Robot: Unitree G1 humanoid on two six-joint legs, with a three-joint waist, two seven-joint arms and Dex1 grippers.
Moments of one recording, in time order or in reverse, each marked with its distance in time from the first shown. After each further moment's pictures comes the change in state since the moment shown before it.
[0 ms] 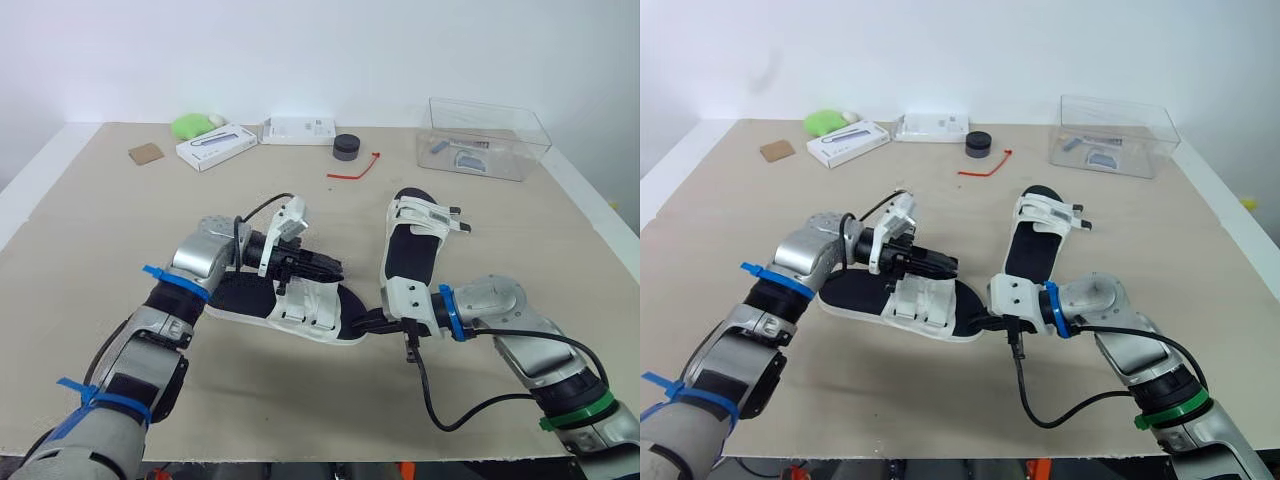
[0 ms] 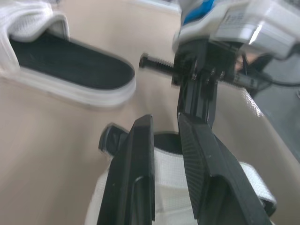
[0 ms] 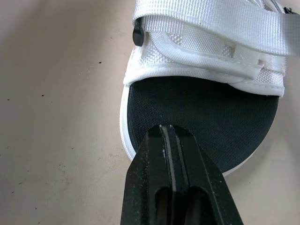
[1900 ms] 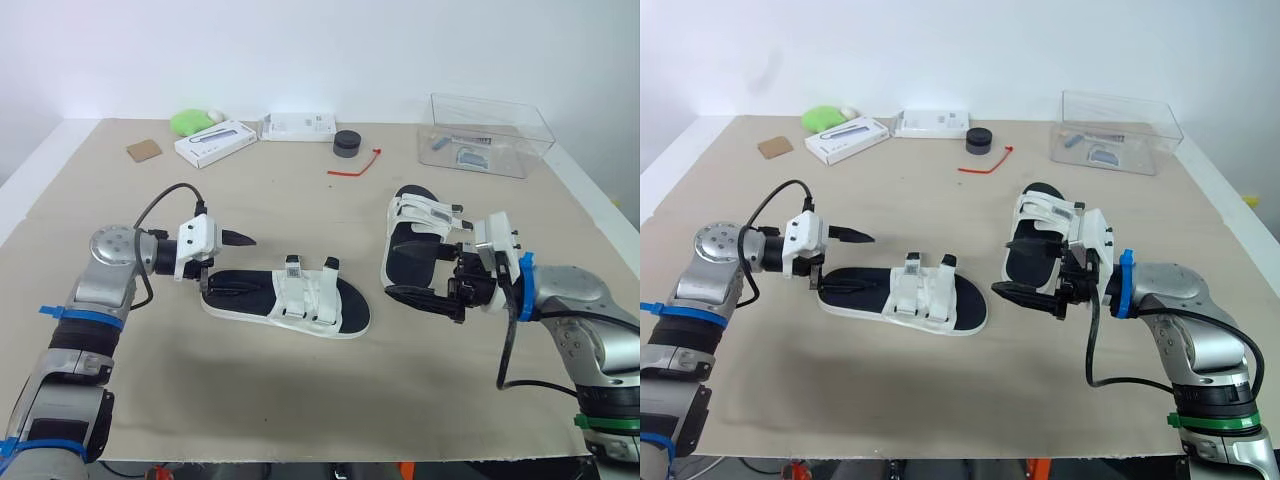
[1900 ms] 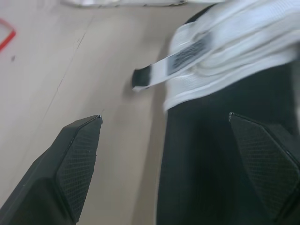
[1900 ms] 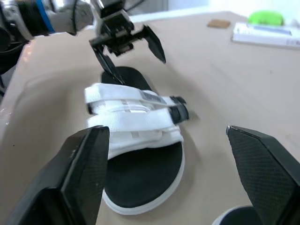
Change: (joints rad) left arm 0.299 0.302 0.236 -0.119 0.111 -0.608 0.041; right arm 0.076 0.018 -0.427 -0.035 0.452 0.184 -0.011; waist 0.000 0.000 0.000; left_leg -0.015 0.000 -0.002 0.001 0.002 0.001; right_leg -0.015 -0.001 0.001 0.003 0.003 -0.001
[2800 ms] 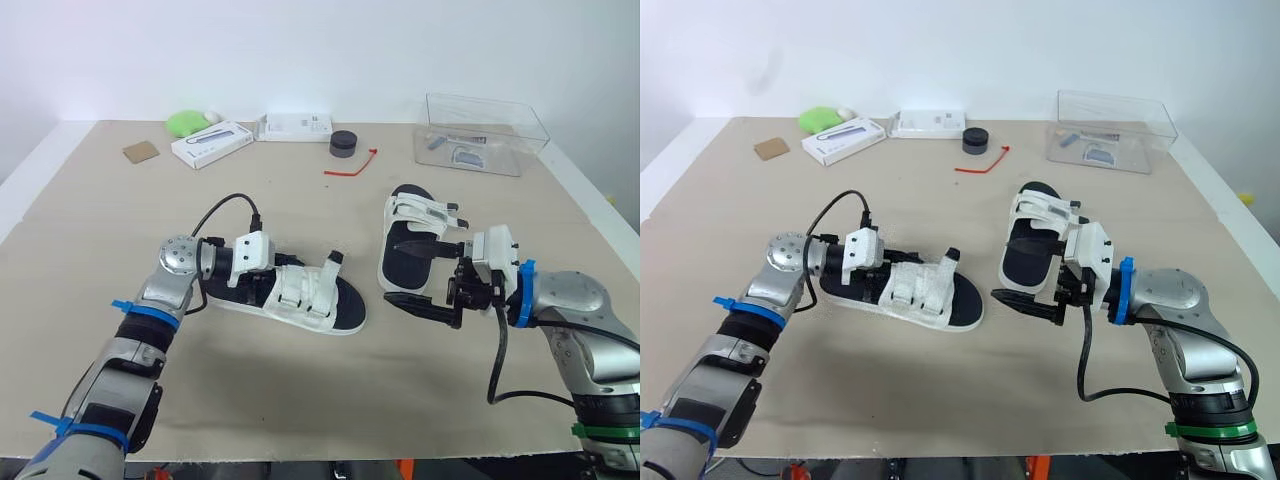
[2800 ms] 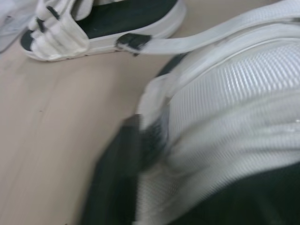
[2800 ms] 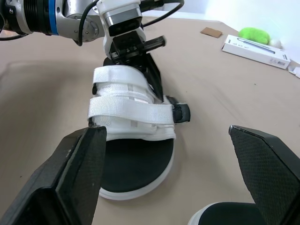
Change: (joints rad) left arm -0.102 -0.204 -0.120 0.170 0.072 -0.204 0.111; right arm 0.040 0.010 0.021 0.002 -0.098 -0.180 -0.029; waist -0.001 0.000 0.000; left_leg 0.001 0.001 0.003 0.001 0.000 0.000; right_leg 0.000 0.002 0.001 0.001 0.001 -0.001
